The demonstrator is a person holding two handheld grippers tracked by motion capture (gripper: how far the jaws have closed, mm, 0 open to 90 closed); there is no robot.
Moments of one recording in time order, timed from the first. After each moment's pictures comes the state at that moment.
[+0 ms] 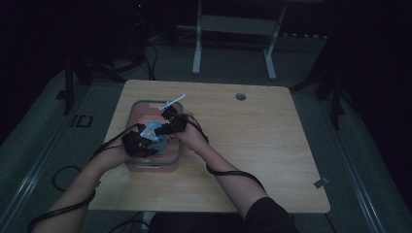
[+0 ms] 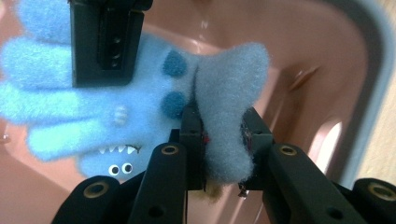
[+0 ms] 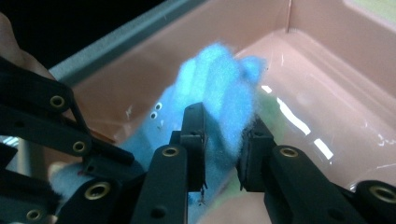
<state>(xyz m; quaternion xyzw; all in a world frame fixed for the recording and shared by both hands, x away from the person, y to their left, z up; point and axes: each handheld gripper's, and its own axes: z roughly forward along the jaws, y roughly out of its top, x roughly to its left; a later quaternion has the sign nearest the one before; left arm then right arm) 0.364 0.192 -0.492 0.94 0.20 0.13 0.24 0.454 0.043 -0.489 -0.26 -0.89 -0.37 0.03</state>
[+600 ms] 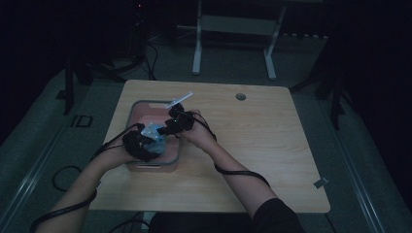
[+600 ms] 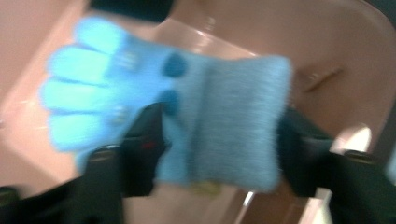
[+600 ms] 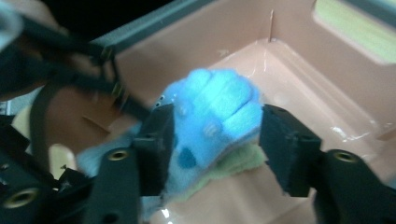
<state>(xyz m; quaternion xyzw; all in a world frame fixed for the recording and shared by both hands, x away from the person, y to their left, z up) 0.369 0.194 -0.496 0.93 0.24 0.13 0.25 0.453 0.021 -0.474 -0.24 -0.89 -0.39 0.00</state>
